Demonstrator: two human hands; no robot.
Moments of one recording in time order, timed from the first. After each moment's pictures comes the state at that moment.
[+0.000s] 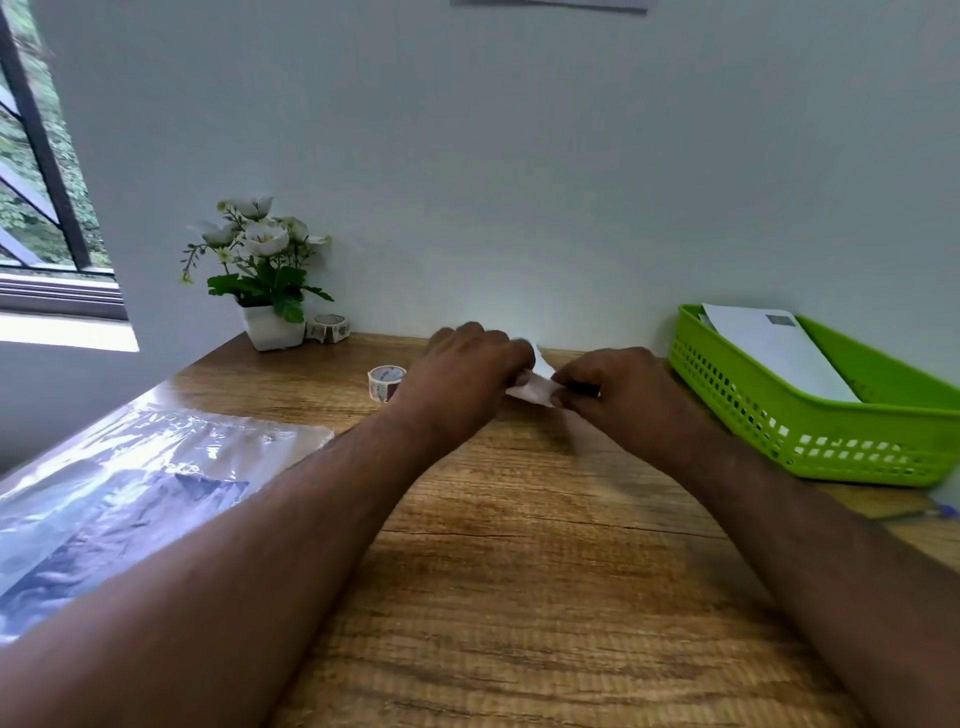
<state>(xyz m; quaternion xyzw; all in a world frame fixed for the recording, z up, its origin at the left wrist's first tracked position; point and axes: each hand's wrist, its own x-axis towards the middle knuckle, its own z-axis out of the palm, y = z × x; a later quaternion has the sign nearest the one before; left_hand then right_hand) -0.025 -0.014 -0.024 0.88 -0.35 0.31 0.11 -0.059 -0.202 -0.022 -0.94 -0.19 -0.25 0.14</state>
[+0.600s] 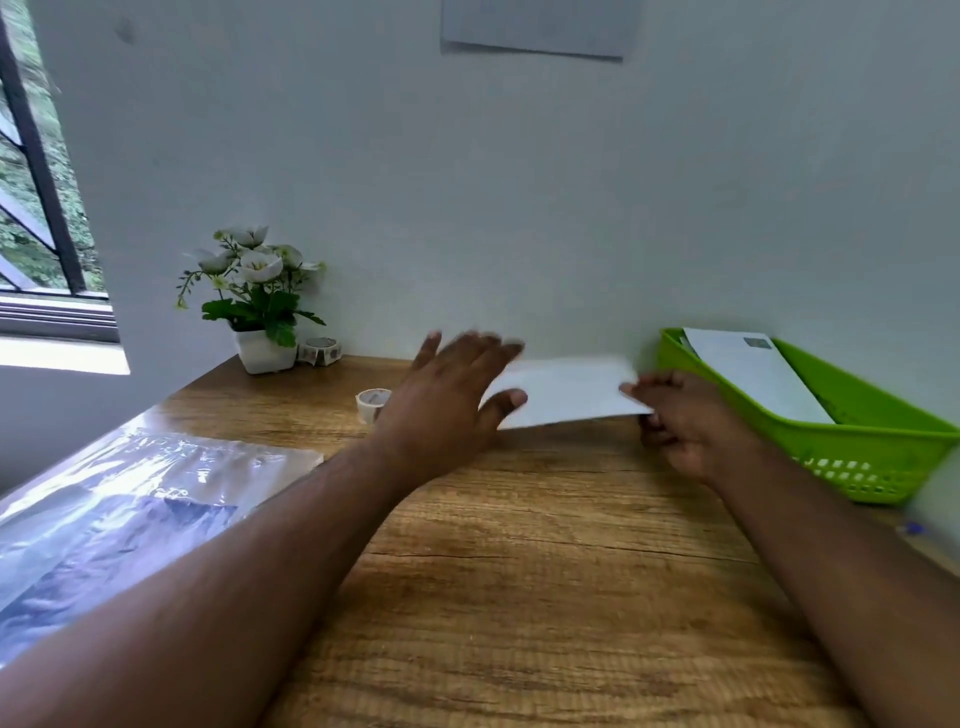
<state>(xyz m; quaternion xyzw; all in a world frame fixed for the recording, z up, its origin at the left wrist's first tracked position) -0.027 -0.010 -0.031 0.90 -0.32 0.27 0.14 -0.046 -0.254 -0.022 -0.64 0.15 -0.14 0.74</state>
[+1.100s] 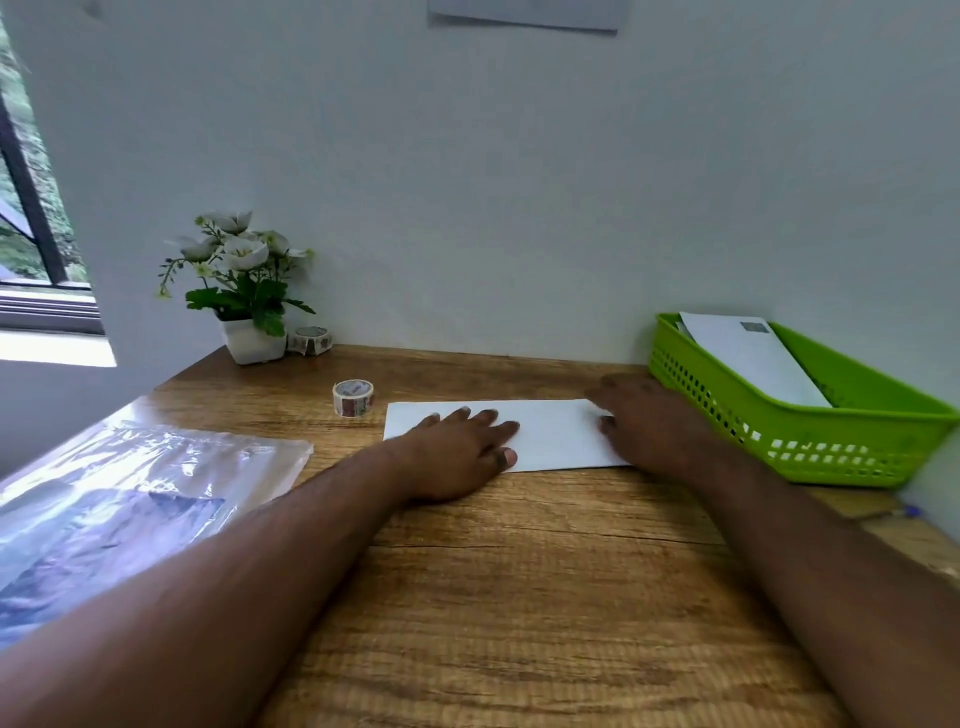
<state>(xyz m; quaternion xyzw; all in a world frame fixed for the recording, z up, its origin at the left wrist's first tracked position) -0.014 -0.019 -0.060 0.94 -0.31 -0.08 0.07 -0.035 -0.255 -0.049 -0.99 -0.04 -0.12 -0.08</state>
